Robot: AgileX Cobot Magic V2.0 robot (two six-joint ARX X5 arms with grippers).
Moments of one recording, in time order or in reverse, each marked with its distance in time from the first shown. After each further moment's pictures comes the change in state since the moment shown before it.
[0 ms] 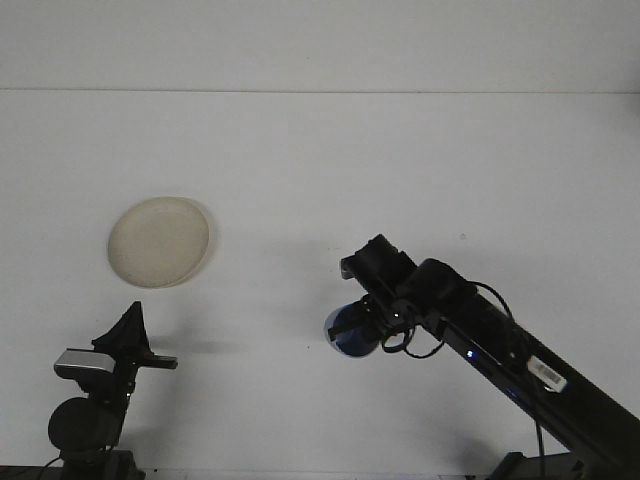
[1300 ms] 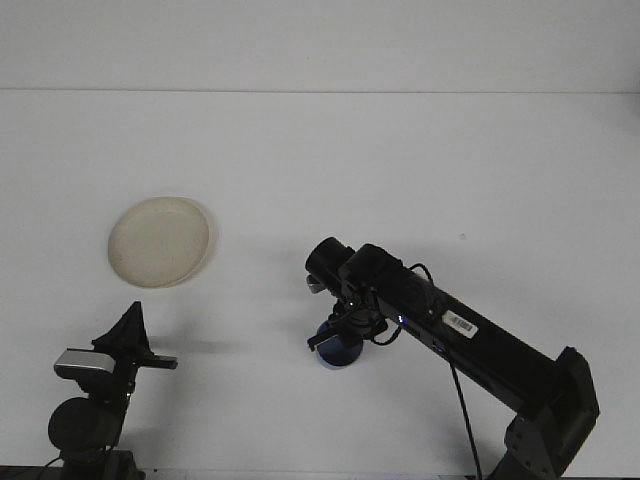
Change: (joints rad) left arm 0.000 0.000 0.000 0.000 0.000 0.000; right arm 0.027 0.255 0.065 -0.045 -0.026 -0.105
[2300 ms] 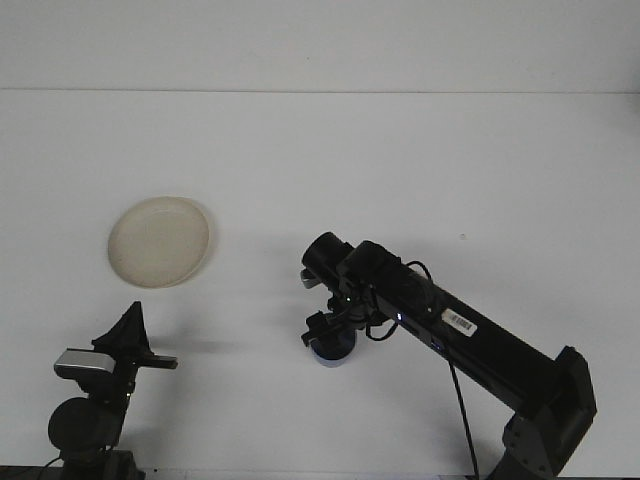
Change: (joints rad) left arm 0.000 0.000 0.000 0.000 0.000 0.000; right arm 0.000 0.009 0.043 0.021 -0.023 -0.023
